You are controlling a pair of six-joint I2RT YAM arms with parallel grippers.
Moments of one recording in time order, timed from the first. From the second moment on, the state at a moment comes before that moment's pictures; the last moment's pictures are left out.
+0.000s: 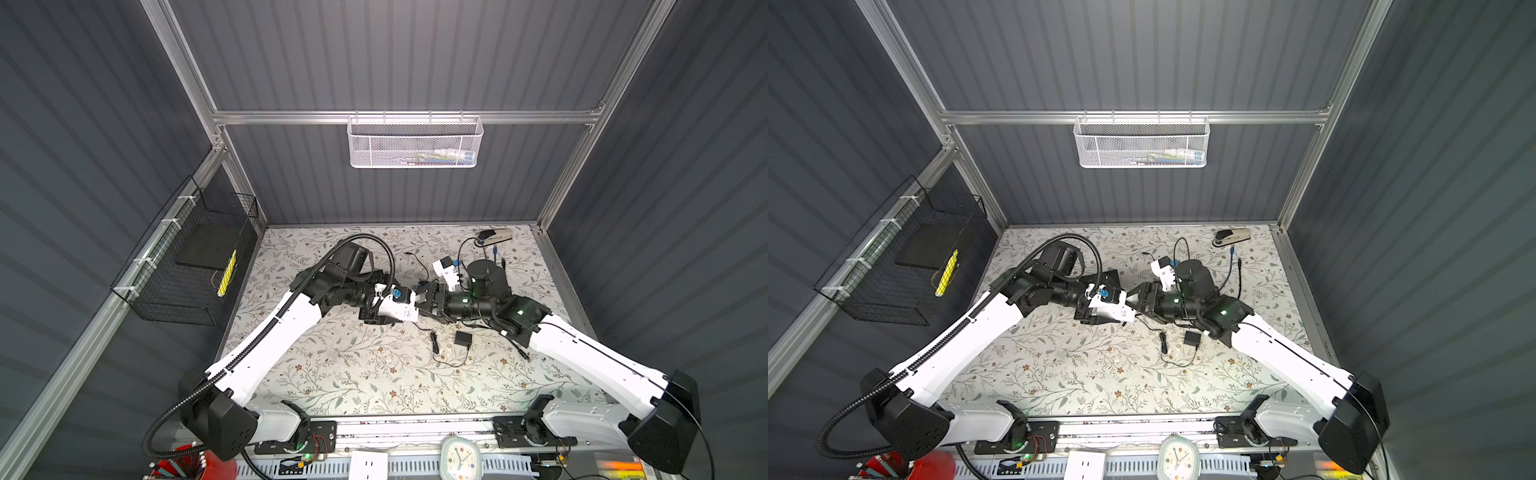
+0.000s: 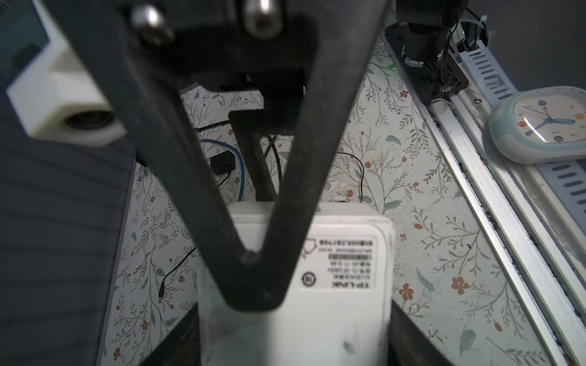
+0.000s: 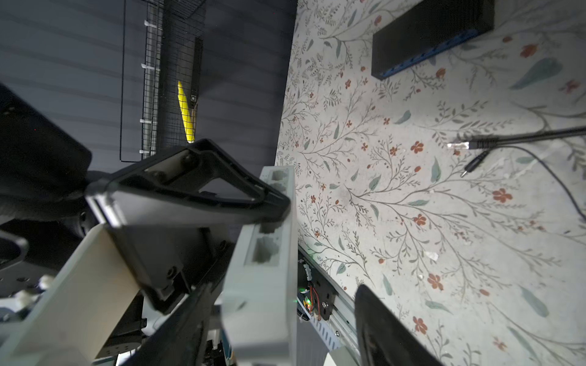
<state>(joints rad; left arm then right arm) -0.61 1.34 1.32 -0.85 0.65 1.12 0.73 1.23 1.01 -0.25 -0.52 1.02</state>
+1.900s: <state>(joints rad) -0.68 1.30 0.77 0.30 0.07 -1.78 0.55 1.41 0.87 0.34 -0.55 1.58</state>
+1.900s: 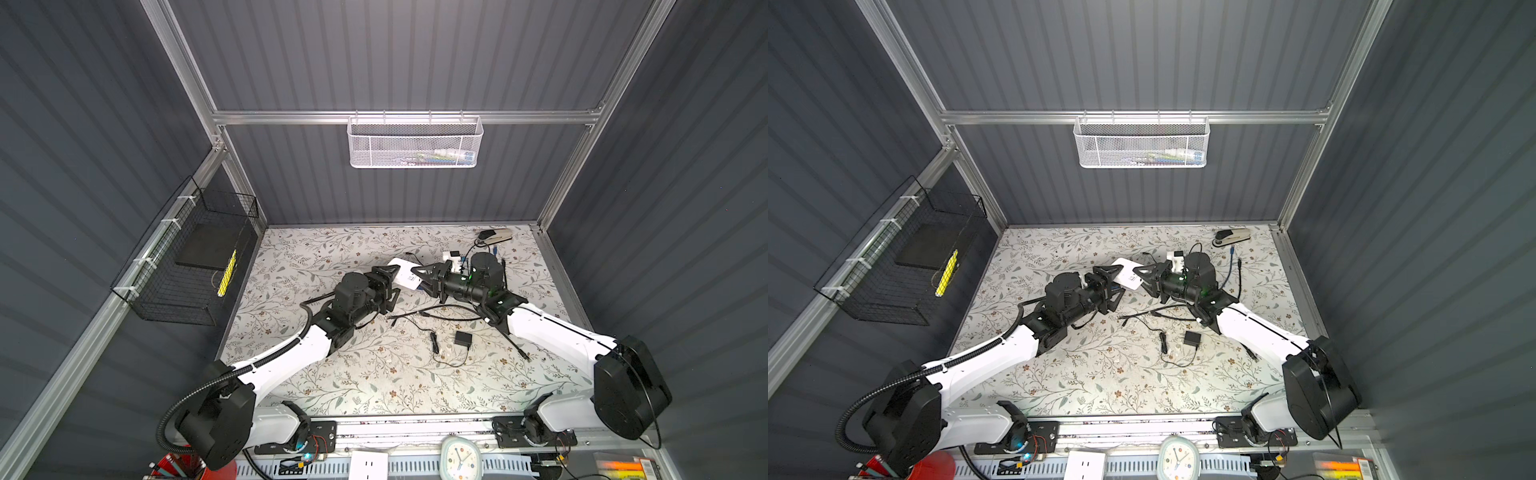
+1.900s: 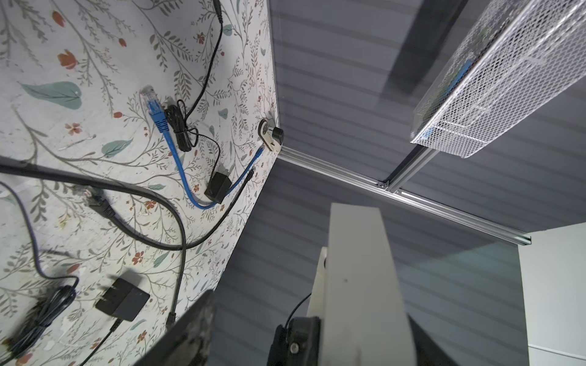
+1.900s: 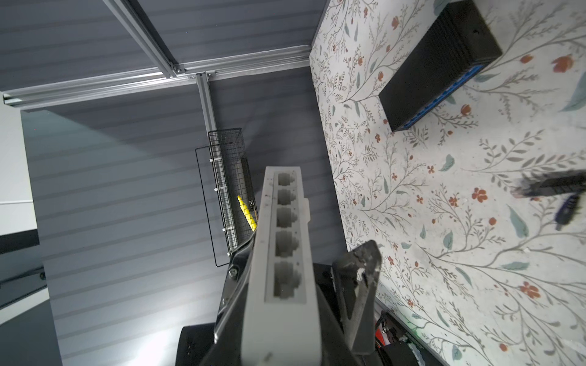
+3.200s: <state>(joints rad) -0.41 1.48 0.96 0.54 0.71 -1.96 0.29 0.84 0.70 -0.09 -0.45 1.05</state>
